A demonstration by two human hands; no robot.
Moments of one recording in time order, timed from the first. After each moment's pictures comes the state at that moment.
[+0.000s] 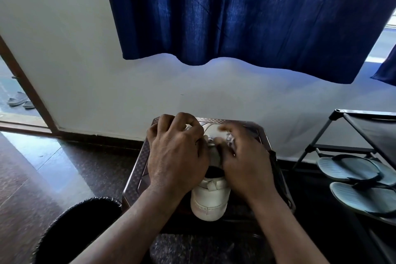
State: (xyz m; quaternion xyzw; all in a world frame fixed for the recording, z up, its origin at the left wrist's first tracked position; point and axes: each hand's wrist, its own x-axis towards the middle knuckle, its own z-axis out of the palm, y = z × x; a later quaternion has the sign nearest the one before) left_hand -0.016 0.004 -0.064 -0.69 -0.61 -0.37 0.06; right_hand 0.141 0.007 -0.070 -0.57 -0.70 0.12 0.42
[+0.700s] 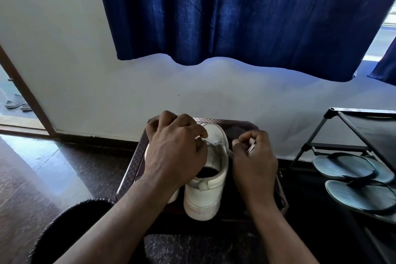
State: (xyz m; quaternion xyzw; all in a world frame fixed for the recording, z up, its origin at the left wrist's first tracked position) left_hand -0.010 0.008 -0.045 -0.72 -0.62 -0.30 0.02; right_hand 0.155 0.010 -0.089 -0.65 -0.50 0.15 0.55
